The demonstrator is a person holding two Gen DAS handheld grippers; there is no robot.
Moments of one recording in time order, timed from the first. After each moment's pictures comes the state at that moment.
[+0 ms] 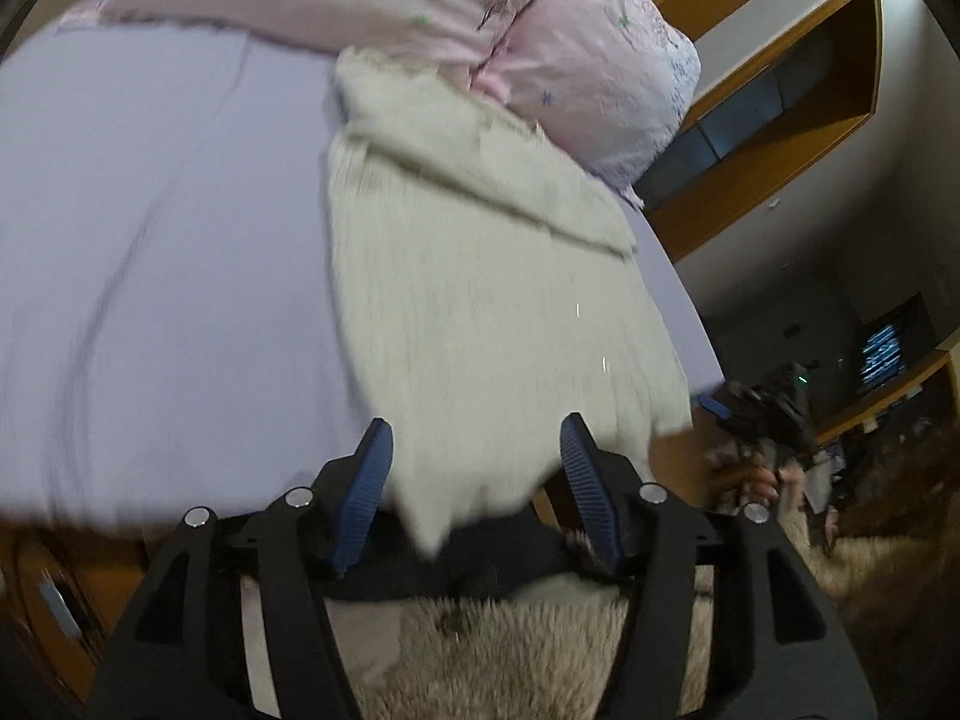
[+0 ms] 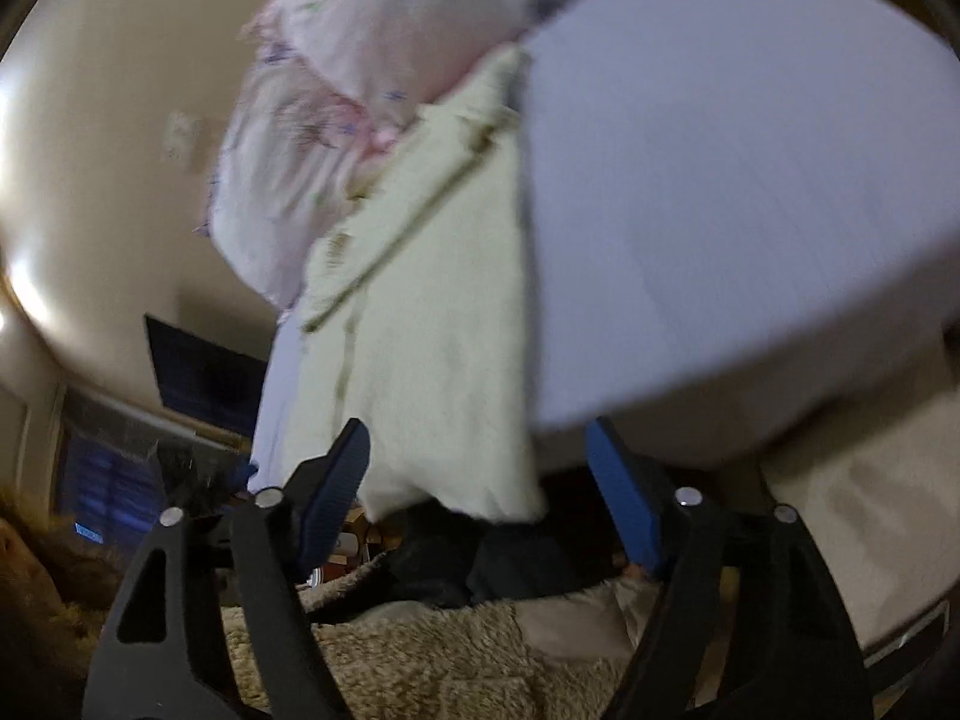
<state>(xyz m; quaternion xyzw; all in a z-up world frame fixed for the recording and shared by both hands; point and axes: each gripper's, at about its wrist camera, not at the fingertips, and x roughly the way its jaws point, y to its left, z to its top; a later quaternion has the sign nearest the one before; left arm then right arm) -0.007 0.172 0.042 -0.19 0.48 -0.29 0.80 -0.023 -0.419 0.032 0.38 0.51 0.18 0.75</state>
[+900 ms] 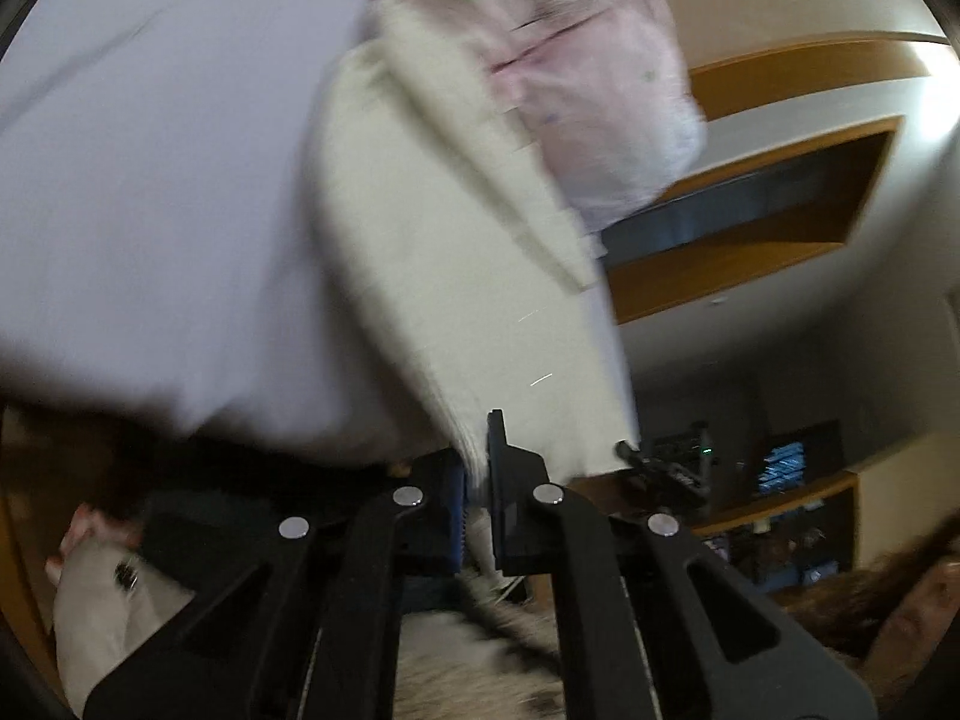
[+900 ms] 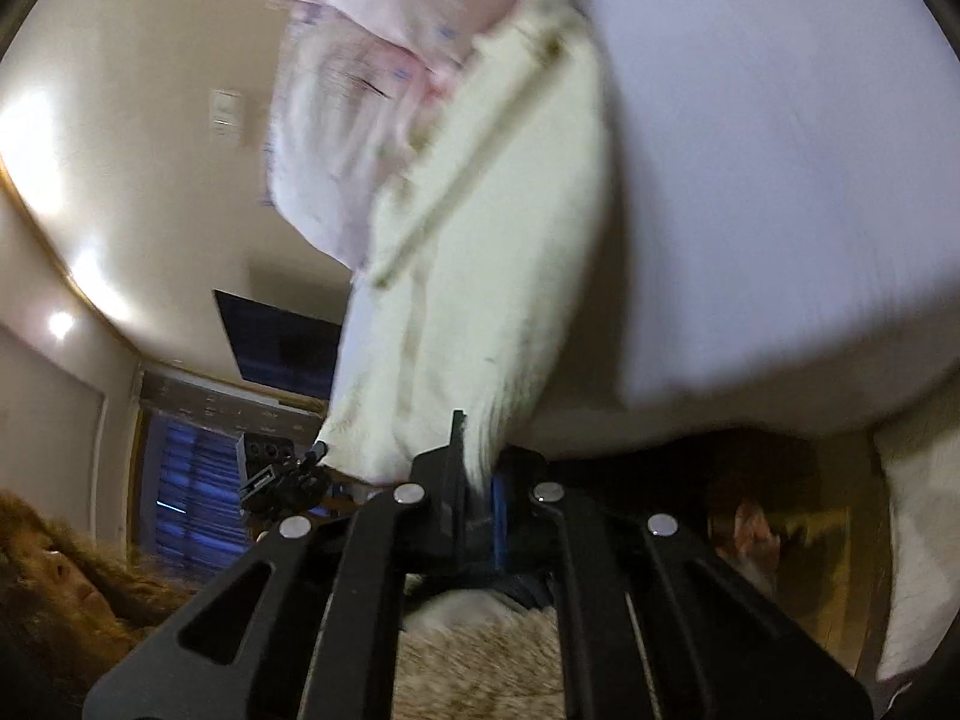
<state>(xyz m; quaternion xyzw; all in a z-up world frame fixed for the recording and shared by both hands) -0.017 0.162 0.009 -0.36 0.45 -0.32 0.75 0.000 -0.382 0.030 0.43 0.49 0.29 0.70</state>
